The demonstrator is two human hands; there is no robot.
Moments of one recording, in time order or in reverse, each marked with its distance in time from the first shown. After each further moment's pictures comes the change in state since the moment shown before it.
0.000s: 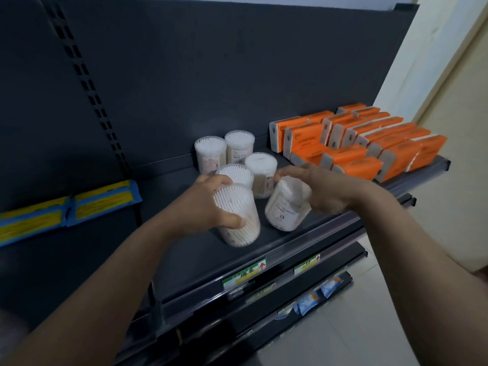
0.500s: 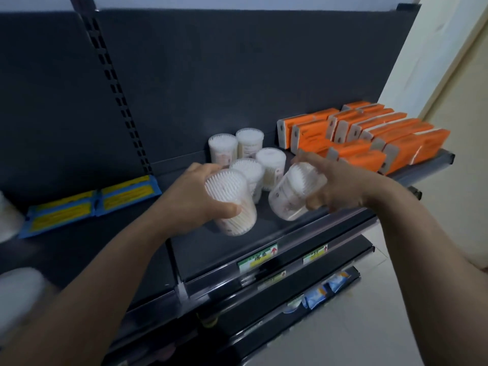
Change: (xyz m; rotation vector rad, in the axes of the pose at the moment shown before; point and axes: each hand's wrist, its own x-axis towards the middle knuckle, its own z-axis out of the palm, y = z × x) left_hand -0.054 0.004 -0.028 0.016 0.156 0.067; right_hand -0.045 -0.021 0.002 0.251 0.071 0.041
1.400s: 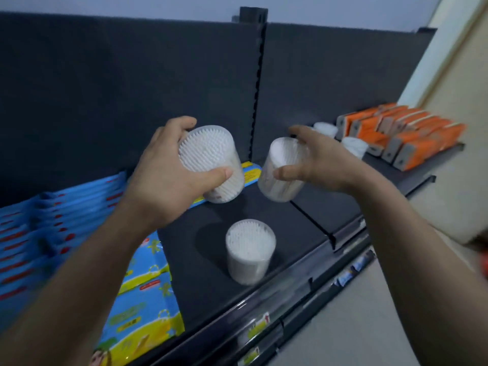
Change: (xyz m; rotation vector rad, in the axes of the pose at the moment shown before) left_hand -0.141 -0.177 -0.245 -0.082 0.358 0.168; right_hand -0.019 -0.305 0.172 0.023 0.441 -0.115
